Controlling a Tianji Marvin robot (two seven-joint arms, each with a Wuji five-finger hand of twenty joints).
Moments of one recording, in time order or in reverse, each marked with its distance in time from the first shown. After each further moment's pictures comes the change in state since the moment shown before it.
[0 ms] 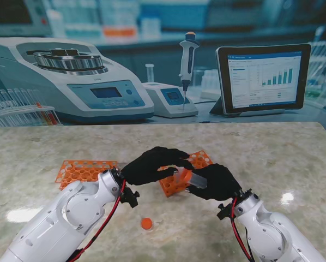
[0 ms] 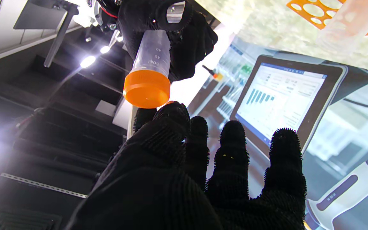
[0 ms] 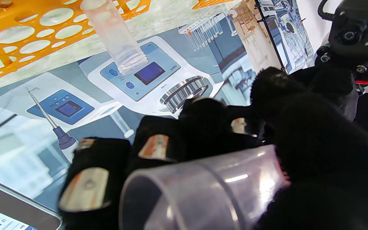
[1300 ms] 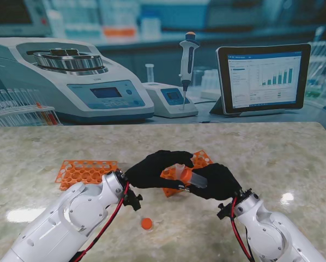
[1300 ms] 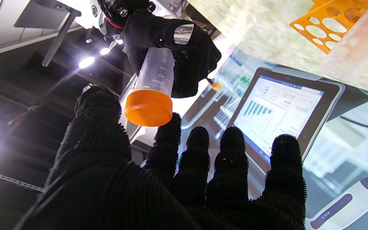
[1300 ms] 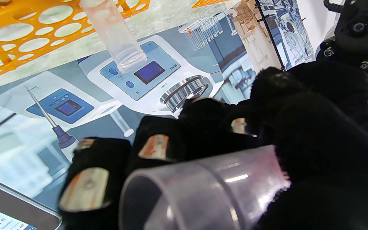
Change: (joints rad) left arm -0.008 0.004 0.035 -0.005 -0.048 0.046 -0.037; right arm 0.001 0.000 0.000 -0.002 0.000 0.001 0.000; left_hand -0.372 -0.004 -0.278 0.006 -0.162 0.263 0.148 0.328 -0.122 0.017 -0.014 0.034 -0.068 -0.008 -0.009 0.012 -0.037 -0.001 -0.076 0.000; right_hand 0.000 0.000 0.000 0.000 0.000 -0.001 0.000 0.000 0.000 0.000 0.000 0.000 0.000 0.000 0.000 0.000 0.000 0.000 0.000 0.000
